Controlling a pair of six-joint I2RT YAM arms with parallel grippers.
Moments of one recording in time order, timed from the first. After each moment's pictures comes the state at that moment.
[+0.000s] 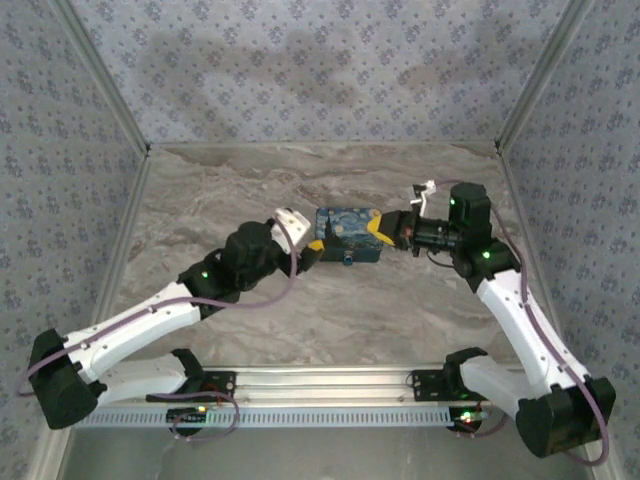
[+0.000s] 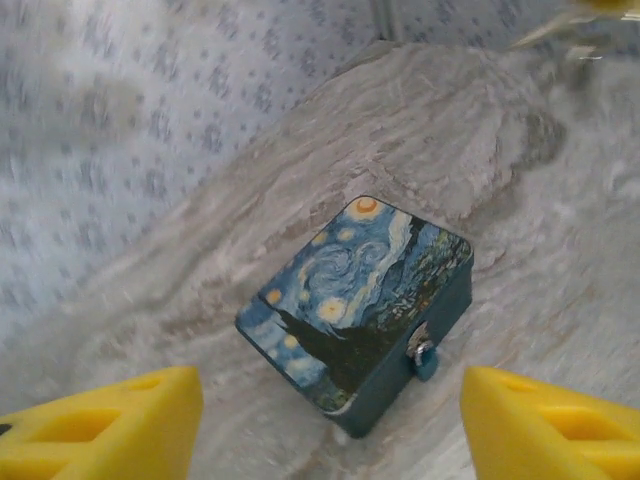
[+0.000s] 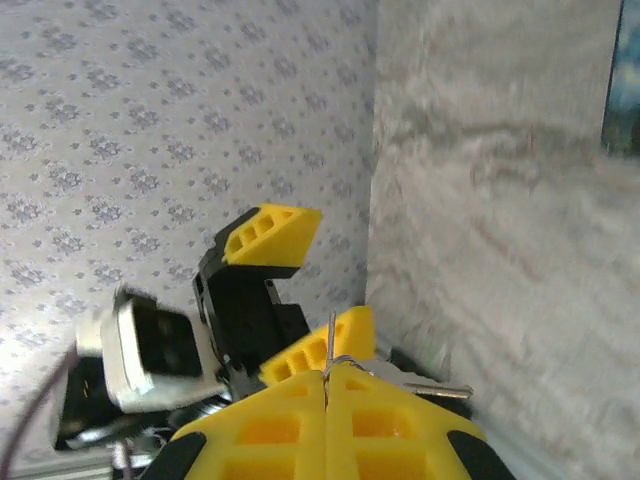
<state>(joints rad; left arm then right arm) -0.86 1.06 0.87 -0.16 -0.12 -0.07 0.27 0.96 0.90 -0.28 -0.88 0.95</state>
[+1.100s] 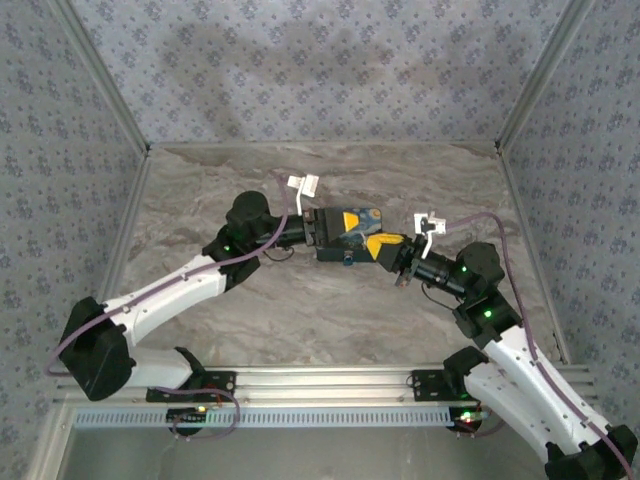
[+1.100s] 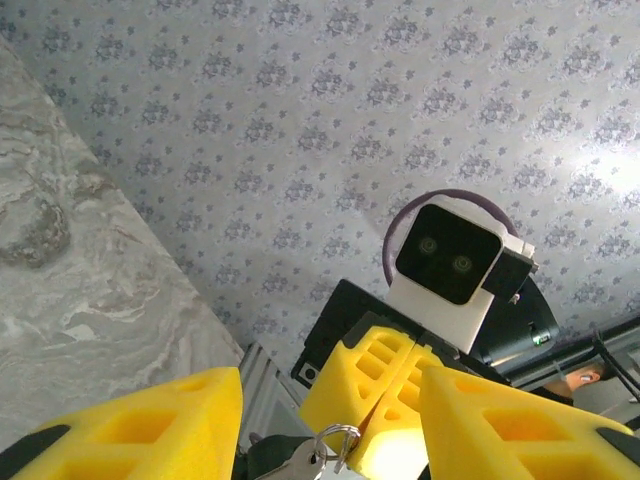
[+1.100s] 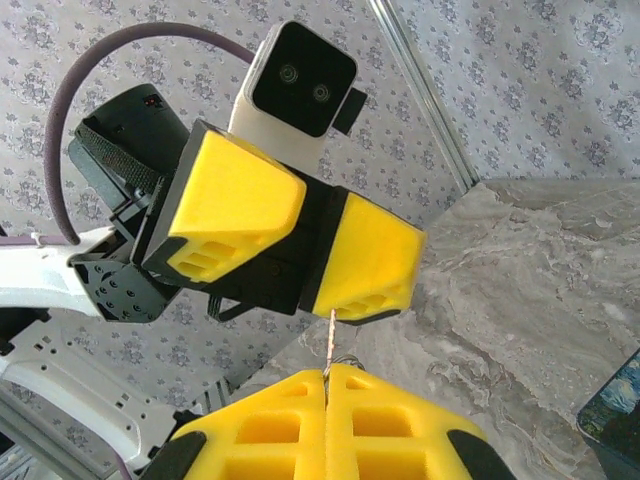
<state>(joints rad) -0.79 1.31 0.97 0.41 0.64 -1.04 0.48 0.64 0.58 0.15 -0.61 0.57</state>
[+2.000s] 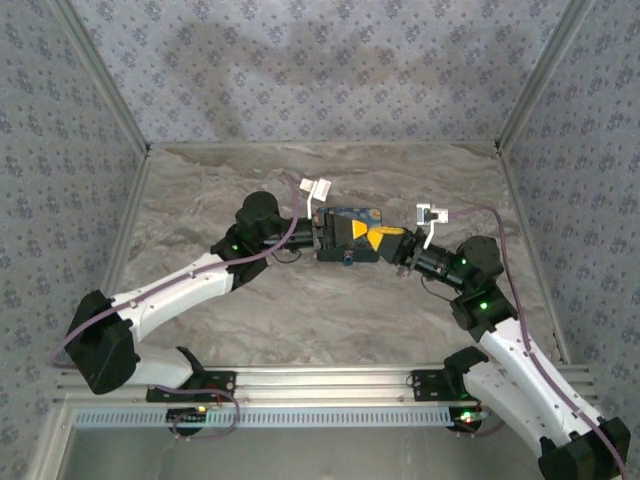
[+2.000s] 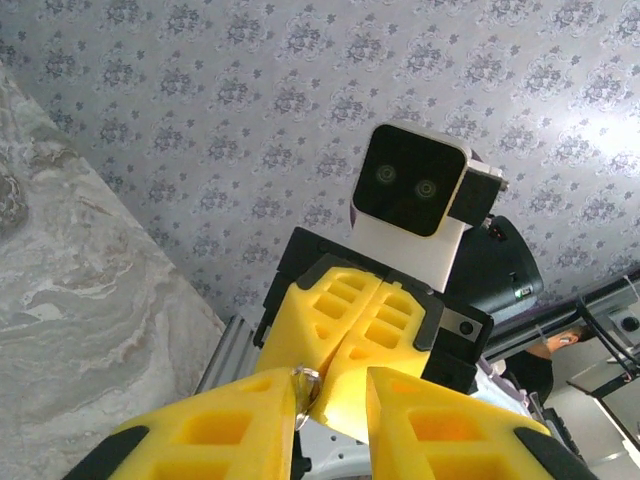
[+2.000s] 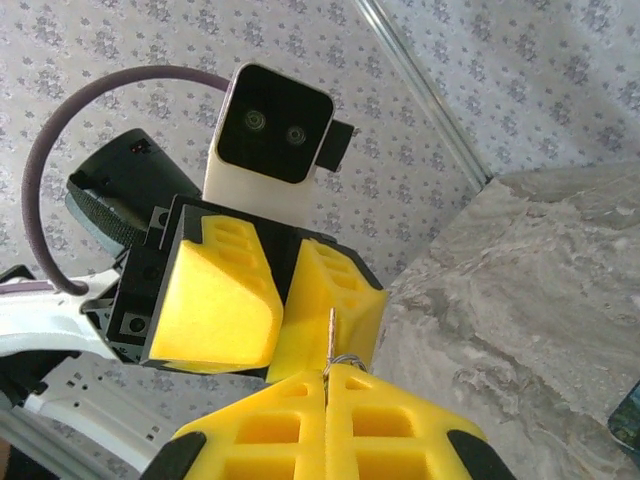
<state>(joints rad) -0.82 1.34 0.99 0.42 0.68 -1.03 0.42 0.70 0.58 0.25 -0.68 0.72</state>
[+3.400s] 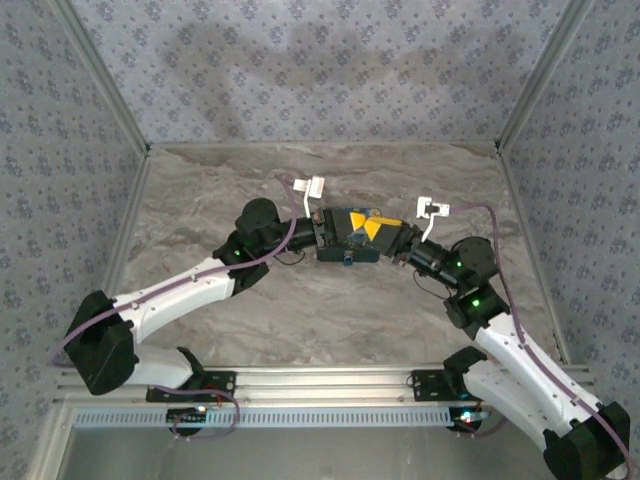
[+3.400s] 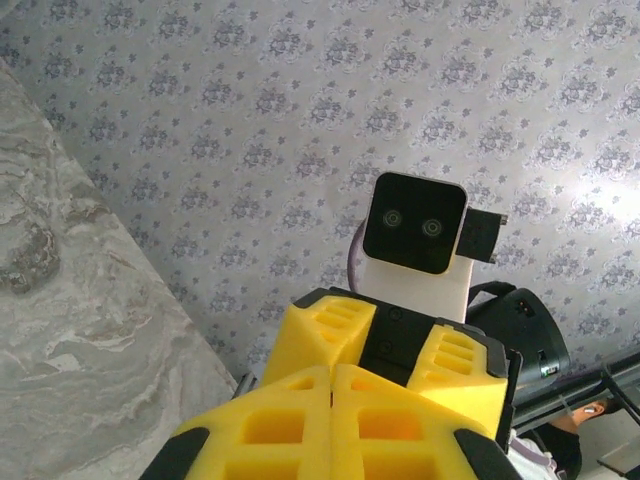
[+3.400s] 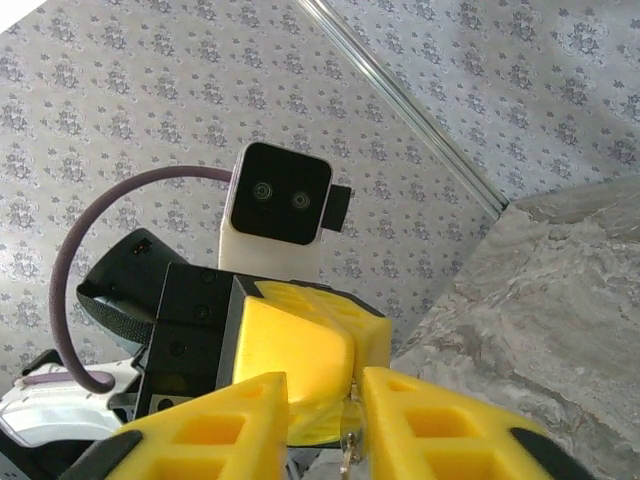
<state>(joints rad) -0.85 1.34 0.95 0.51 0.51 -1.07 0.49 0.75 0.56 0.40 -0.53 0.88</state>
